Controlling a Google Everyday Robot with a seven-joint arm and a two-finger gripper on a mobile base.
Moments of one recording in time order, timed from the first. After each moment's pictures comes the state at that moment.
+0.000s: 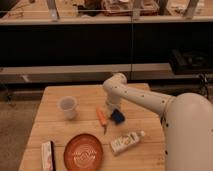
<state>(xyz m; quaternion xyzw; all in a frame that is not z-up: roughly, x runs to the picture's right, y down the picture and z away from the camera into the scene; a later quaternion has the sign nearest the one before) 0.047 0.132 0.904 -0.16 -0.32 -0.81 0.47</state>
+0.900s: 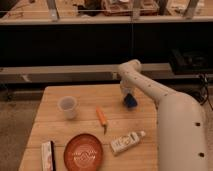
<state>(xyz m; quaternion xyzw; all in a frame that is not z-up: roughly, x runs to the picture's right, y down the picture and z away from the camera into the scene) 0.175 0.050 0.938 -0.21 -0.25 -0.76 0.56</state>
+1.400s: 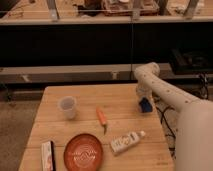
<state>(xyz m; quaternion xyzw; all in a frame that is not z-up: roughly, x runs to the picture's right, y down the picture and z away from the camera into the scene) 0.254 0.090 0.903 -0.25 -0.22 -0.72 0.61</state>
